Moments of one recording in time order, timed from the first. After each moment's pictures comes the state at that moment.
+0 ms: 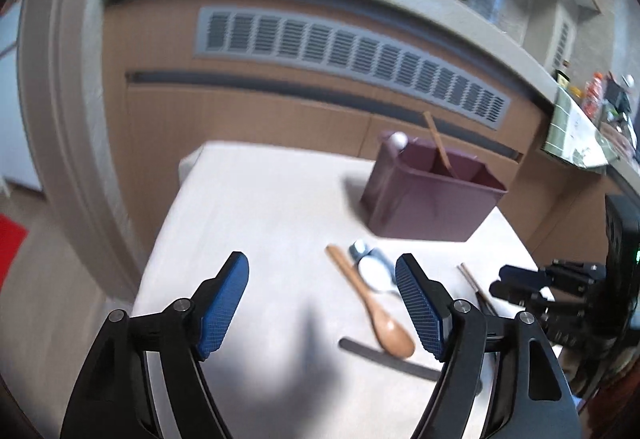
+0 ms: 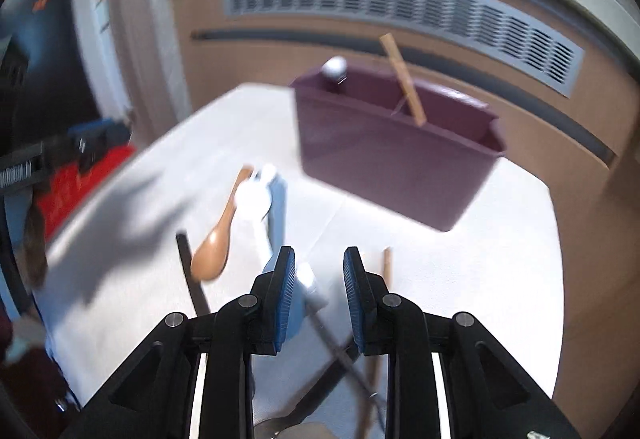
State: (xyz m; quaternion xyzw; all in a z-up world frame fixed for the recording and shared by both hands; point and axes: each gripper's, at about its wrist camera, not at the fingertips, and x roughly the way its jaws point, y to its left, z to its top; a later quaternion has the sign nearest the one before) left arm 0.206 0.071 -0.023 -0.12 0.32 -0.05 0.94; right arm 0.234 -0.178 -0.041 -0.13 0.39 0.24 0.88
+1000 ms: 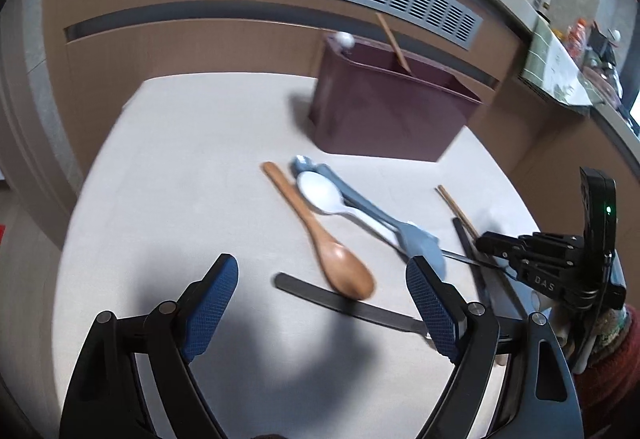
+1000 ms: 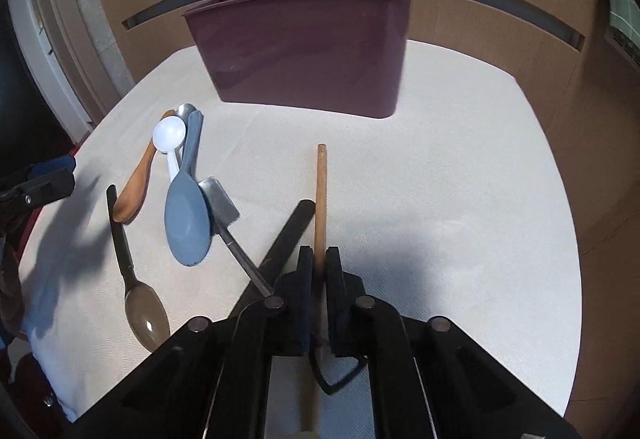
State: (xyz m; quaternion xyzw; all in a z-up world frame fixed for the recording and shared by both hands) left arm 0.215 0.010 -0.060 -0.08 0.41 -0.13 0.90; right arm 0.245 -0.247 -0.094 -0.04 0.46 0.17 0.87
